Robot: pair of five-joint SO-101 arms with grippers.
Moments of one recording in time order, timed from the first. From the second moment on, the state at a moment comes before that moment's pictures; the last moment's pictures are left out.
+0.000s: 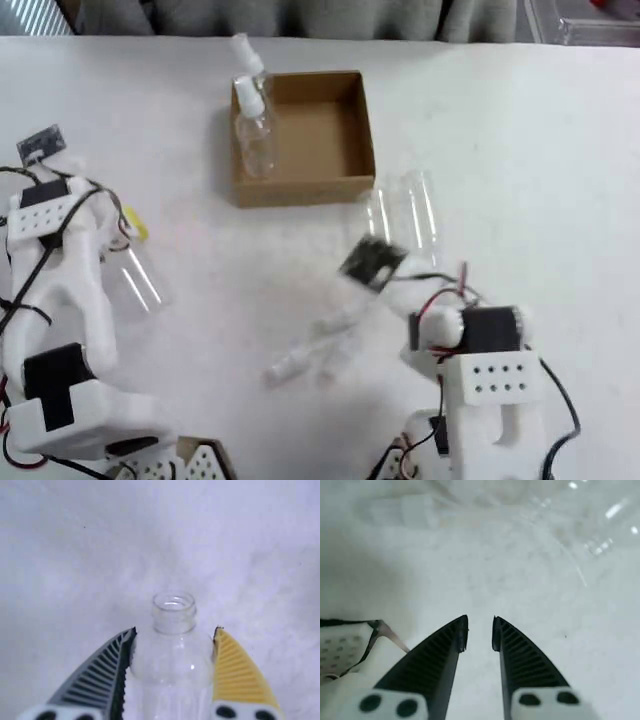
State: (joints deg) left arm -26.0 0.2 22.8 64.7 16.0; right arm -9.8 -56.6 53.1 89.8 56.3
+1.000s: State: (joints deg) left arm -26.5 0.2 22.7 61.2 16.0; right arm -35.7 -56.5 74.5 64.4 75.7
